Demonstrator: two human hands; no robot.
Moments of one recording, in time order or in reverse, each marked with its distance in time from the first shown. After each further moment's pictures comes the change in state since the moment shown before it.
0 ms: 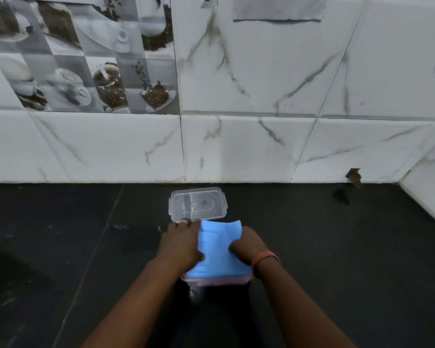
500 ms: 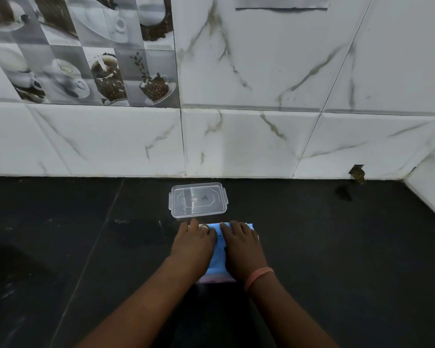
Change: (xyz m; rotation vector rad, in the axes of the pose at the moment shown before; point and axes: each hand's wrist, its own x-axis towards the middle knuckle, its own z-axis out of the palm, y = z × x) left_hand -0.007 0.029 0.013 0.465 0.058 0.212; right_hand -0.003 0.025 0.030 -0.757 0.218 -0.556
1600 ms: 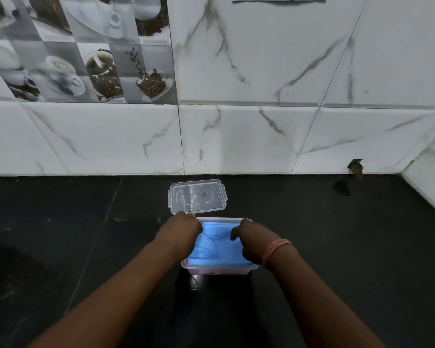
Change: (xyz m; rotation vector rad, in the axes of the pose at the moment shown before) left_hand 0.011 -0.046 -0.001 -0.168 -0.009 0.025; right_hand 0.008 0.026 -0.049 0.038 -0.409 0.021
